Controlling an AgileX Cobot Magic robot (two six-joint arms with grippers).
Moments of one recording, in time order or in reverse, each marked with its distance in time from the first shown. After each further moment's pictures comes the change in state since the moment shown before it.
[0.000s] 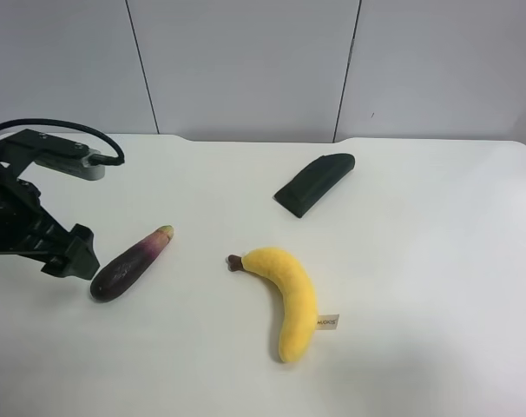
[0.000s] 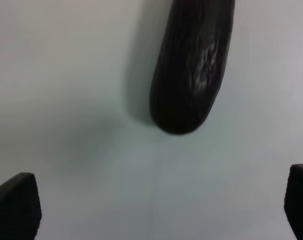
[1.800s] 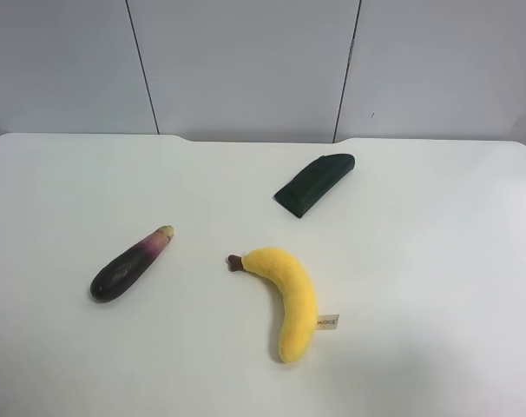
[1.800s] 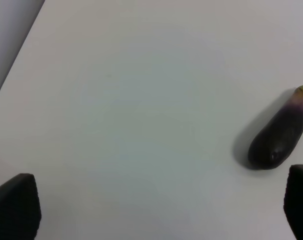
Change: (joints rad) left arm 0.397 -1.360 0.184 0.039 0.415 -0.101; right arm 0.000 0.000 0.000 0.000 0.000 0.000
